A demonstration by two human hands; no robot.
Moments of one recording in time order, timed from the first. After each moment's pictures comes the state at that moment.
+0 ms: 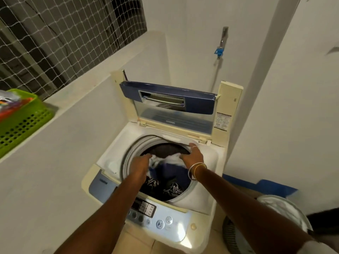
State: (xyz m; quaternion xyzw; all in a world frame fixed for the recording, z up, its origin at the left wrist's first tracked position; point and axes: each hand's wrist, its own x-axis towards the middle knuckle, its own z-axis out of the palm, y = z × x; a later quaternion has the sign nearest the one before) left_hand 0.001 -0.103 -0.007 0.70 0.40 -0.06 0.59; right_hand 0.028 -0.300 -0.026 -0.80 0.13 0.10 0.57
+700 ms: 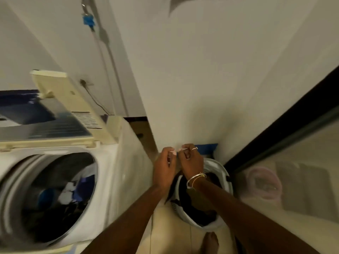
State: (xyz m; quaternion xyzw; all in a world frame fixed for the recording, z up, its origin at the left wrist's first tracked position) left_hand -0.022 -0.532 -0.108 0.85 -0.07 -0.09 0.52; right_hand -0.042 -0.642 -0.107 -0.79 0.30 -0.10 0.53
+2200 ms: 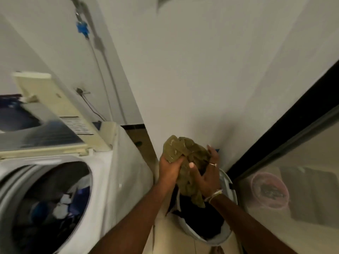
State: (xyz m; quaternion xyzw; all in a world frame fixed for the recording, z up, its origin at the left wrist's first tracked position) left_hand -0.005 -0.565 -0.102 0.69 0.07 -0.18 0.70; right_hand -0.084 -0.676 -0.118 -0.76 0.16 -0.23 0.59
